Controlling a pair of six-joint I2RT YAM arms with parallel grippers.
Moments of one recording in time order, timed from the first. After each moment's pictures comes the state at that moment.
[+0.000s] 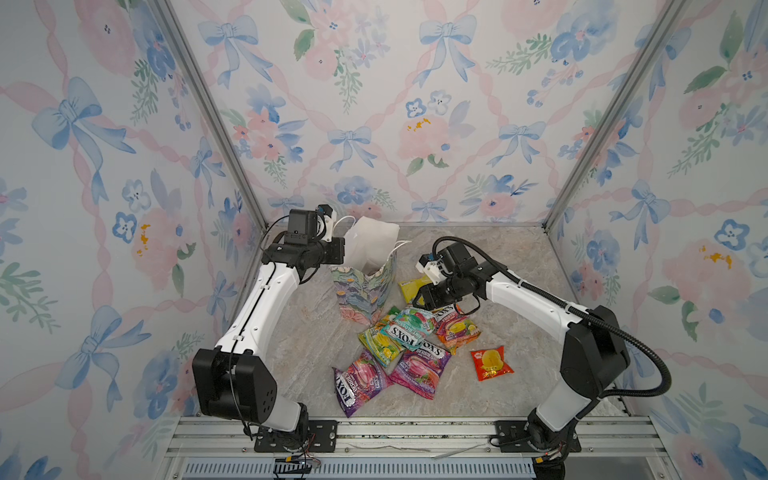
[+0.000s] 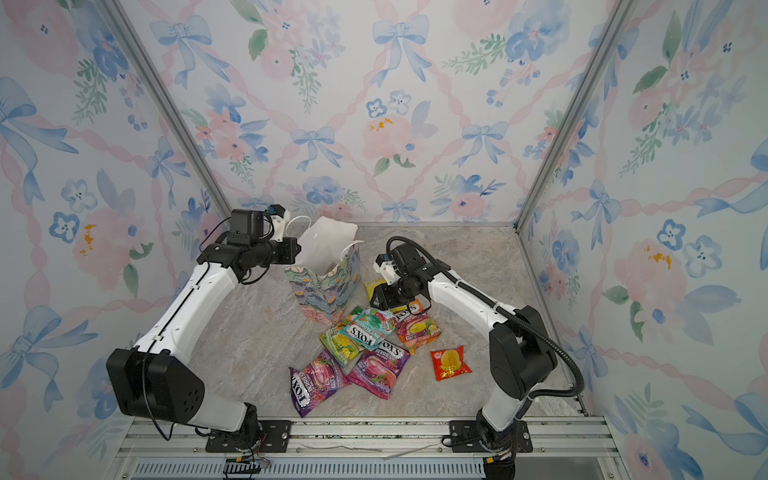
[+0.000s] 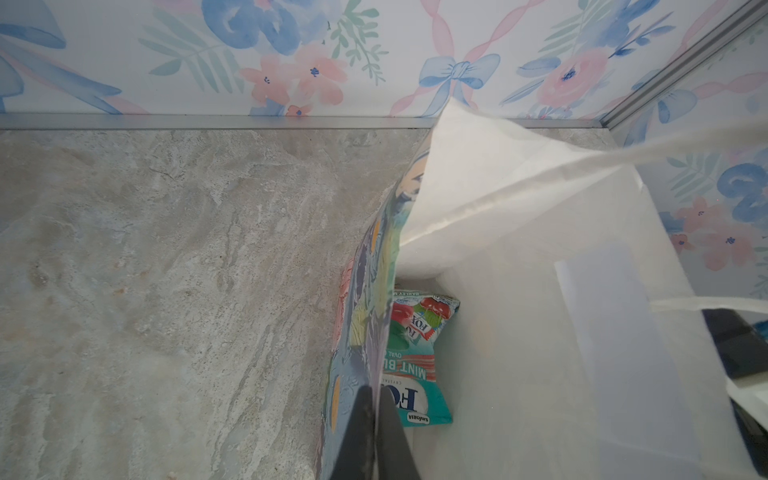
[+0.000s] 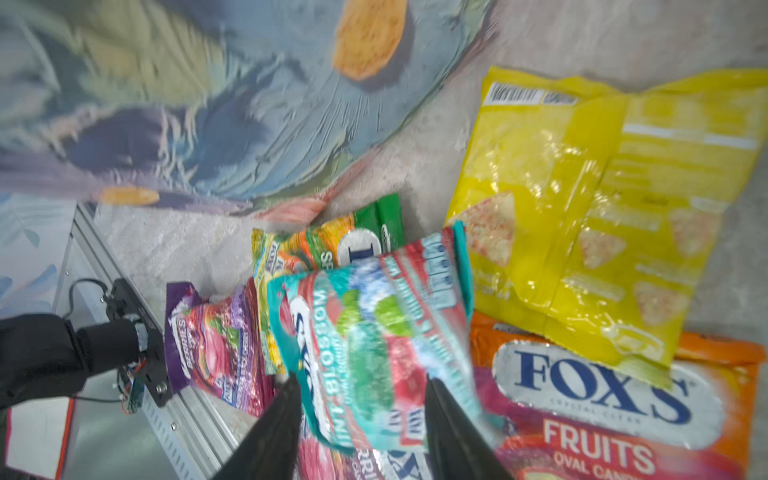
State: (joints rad) left arm -0.14 1.48 1.42 -0.65 0.26 -0.12; right arm 0.56 1.71 1.36 -0.66 -0.40 0.22
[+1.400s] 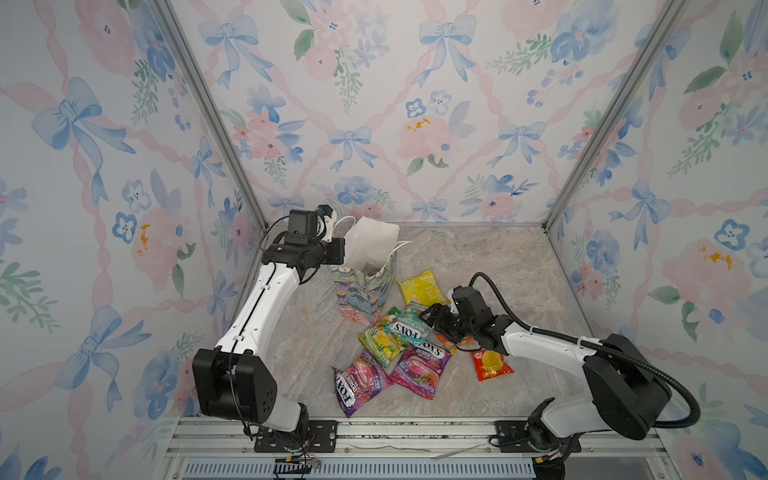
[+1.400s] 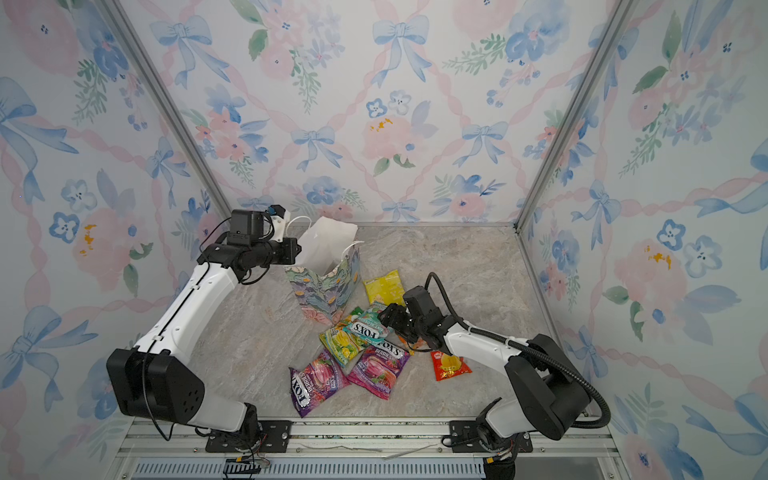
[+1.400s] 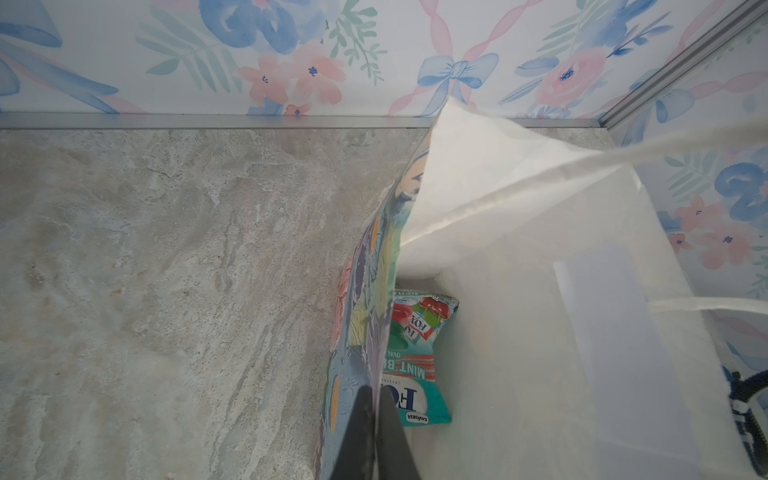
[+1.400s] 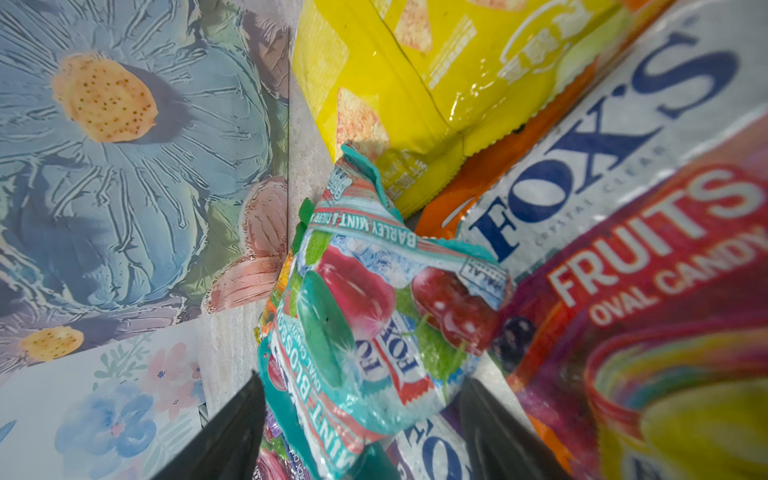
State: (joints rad) left arm -0.14 1.48 1.41 -0.65 0.26 -0.12; right arm 0.67 1.47 0.70 0.00 -0.20 1.09
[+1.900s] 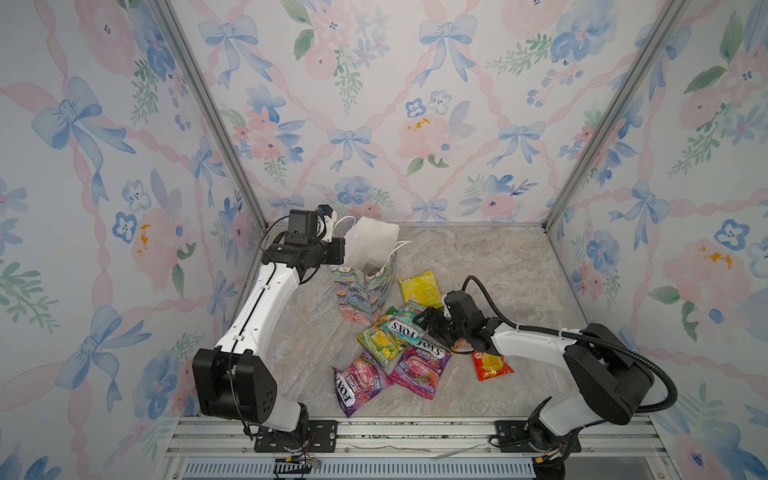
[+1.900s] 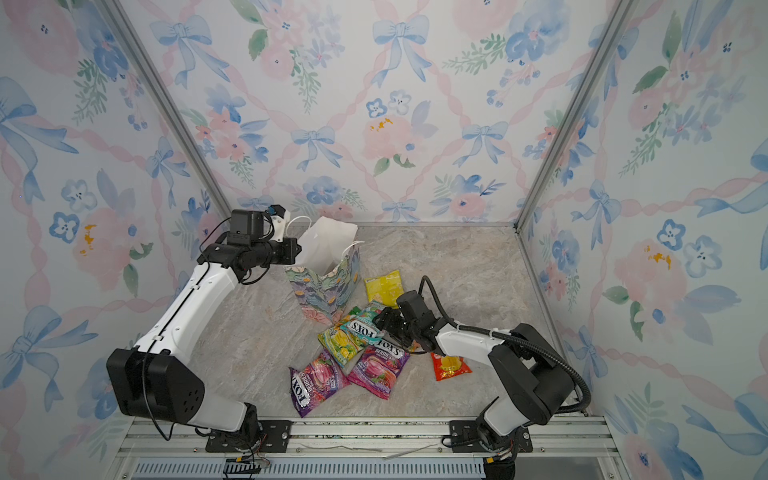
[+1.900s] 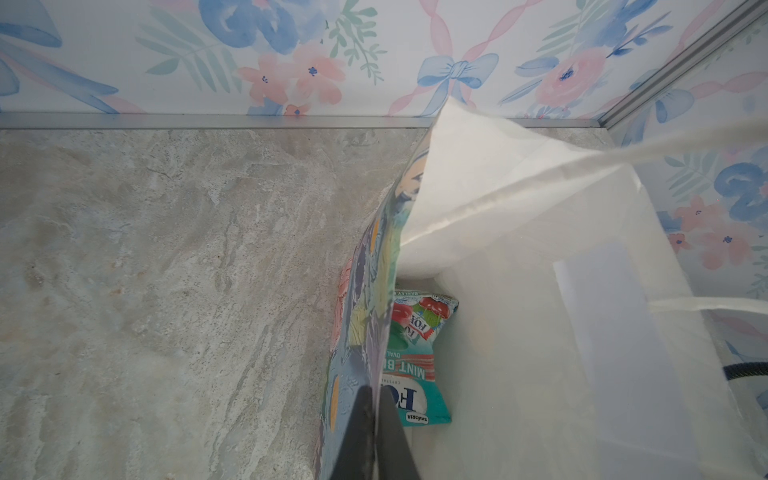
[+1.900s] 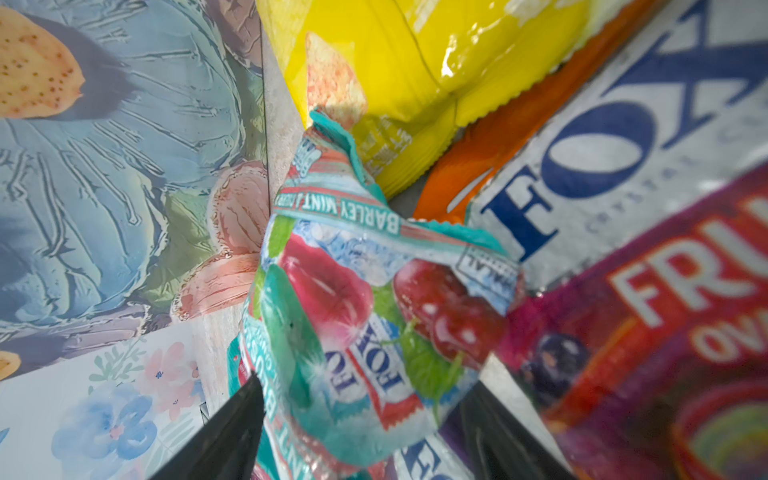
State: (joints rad) left arm -0.14 1.48 1.41 -0.65 0.26 -0.12; right arm 0.71 1.53 0.69 0.05 -0.20 1.14
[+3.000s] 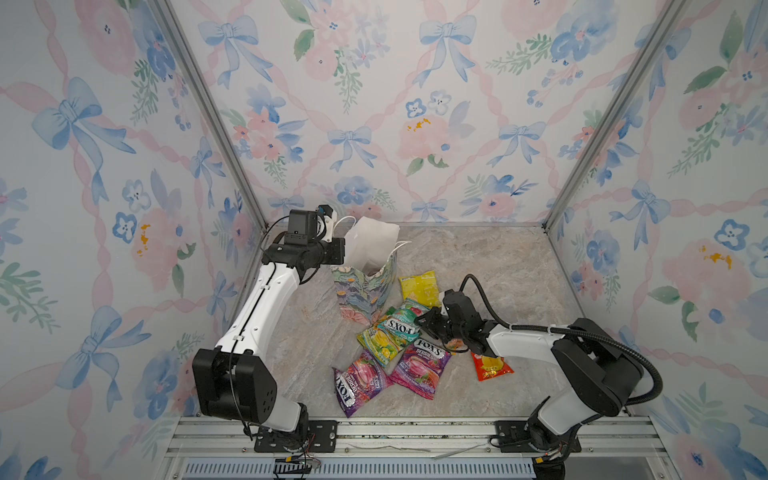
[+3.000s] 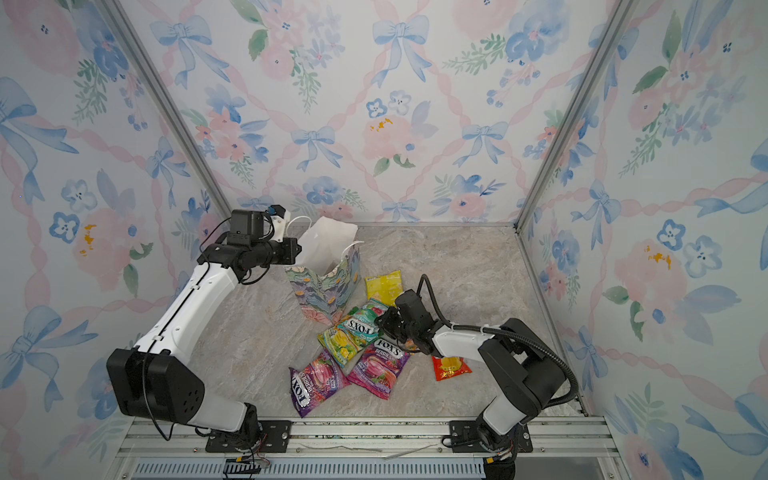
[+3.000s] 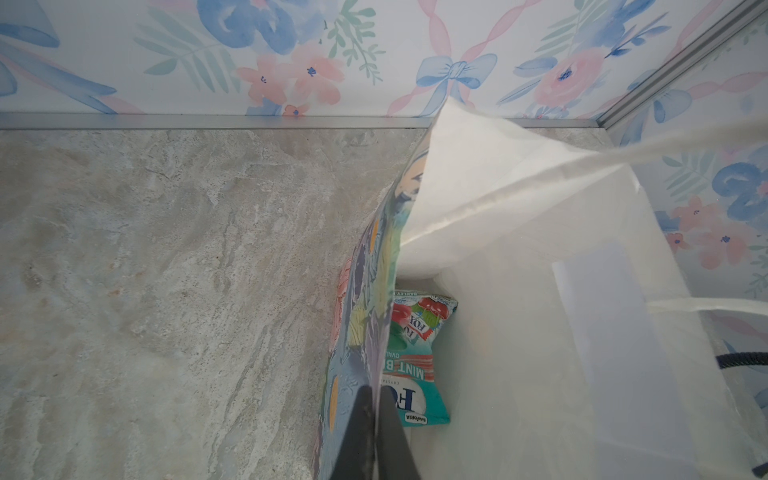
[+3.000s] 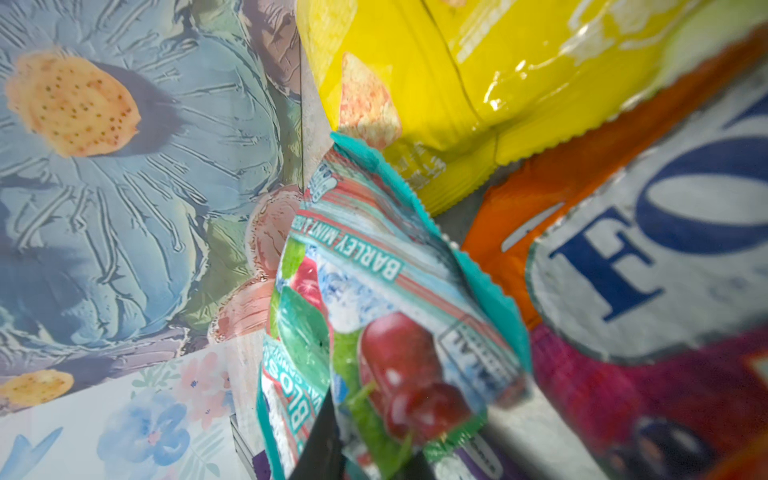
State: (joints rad) left arm -0.14 1.48 1.41 -0.65 0.26 -0.12; right arm 0.71 1.60 0.68 0.26 -0.20 1.19
